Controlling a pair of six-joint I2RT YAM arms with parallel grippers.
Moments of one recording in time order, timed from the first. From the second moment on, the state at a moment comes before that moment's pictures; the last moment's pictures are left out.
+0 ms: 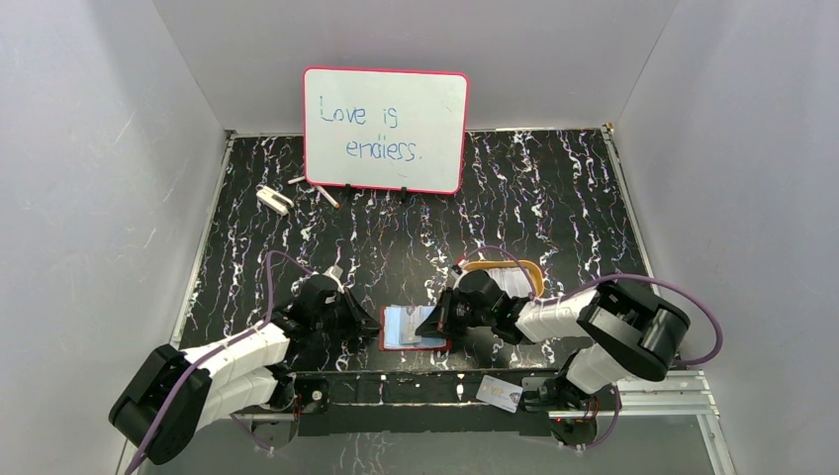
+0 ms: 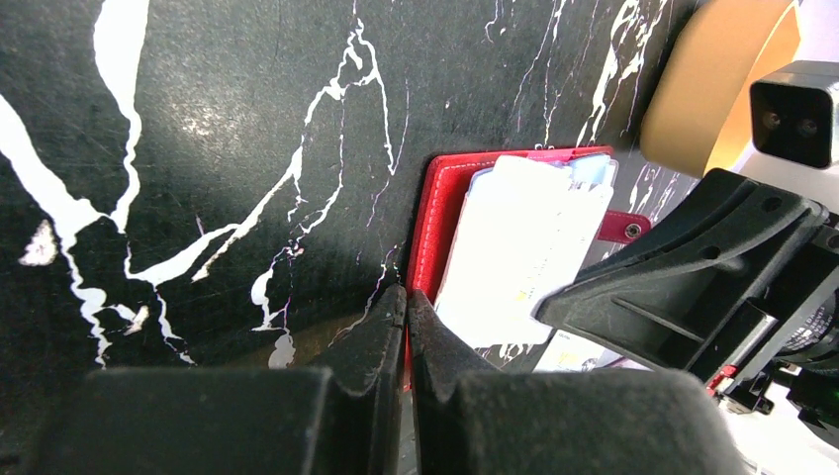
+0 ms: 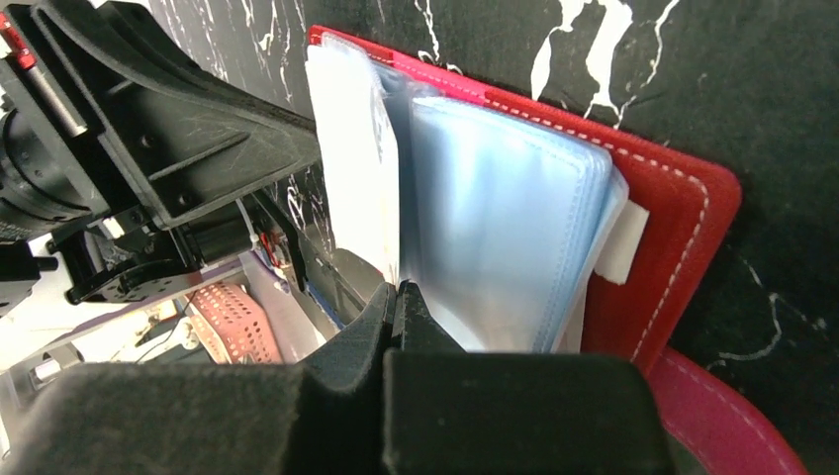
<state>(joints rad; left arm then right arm) -0.60 1.02 0.18 0.04 0.27 -1.08 0.96 1.46 0.36 0.45 -0.30 1.20</state>
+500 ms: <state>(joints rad) -0.60 1.04 0.18 0.07 0.28 -1.08 0.96 1.57 0.46 0.45 -0.39 1.13</state>
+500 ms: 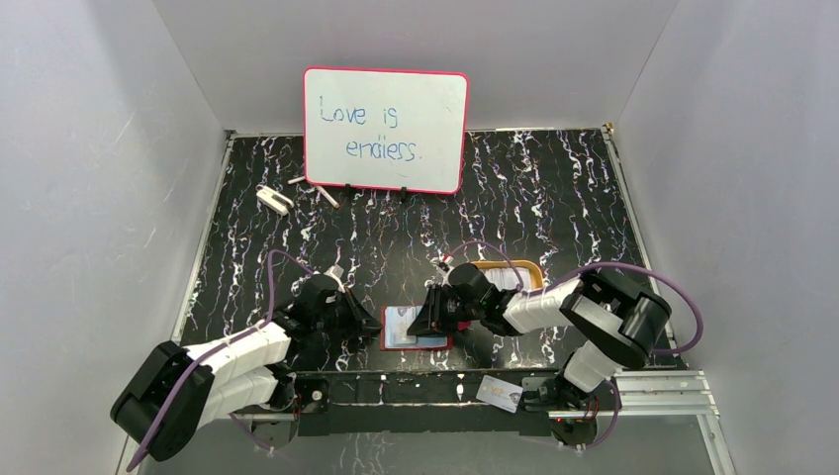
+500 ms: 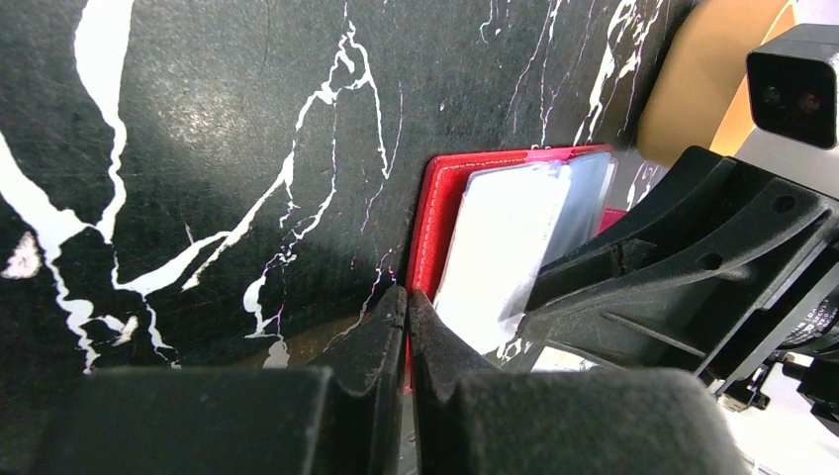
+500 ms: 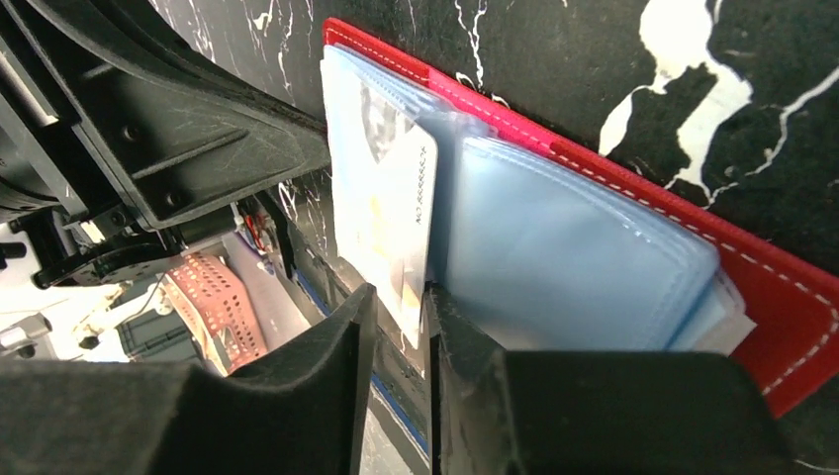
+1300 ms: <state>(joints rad) -0.60 1.04 0.19 0.07 0.27 -1.07 0.96 1.52 0.61 0.08 -0.30 0.99</state>
